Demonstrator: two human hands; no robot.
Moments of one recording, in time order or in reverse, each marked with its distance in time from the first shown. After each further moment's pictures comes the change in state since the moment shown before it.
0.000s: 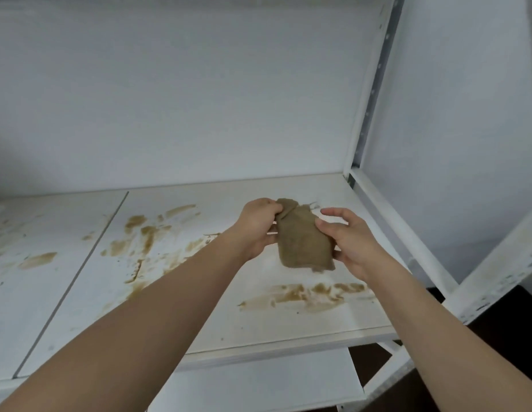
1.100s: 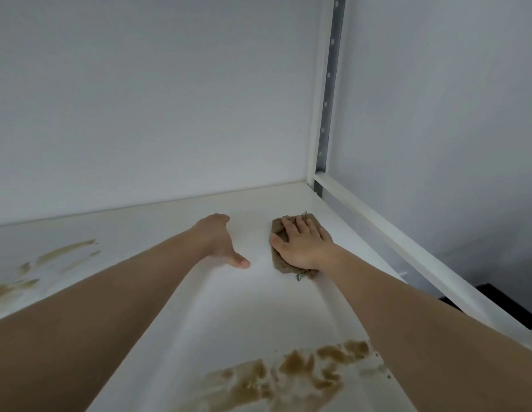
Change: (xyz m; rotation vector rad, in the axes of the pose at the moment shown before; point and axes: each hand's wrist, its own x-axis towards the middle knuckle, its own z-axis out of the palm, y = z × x) left_hand 0.187 -0.049 0.006 1.369 -0.035 0.107; right_hand 0.189 0.072 -0.033 -1.319 -0.003 -0.045
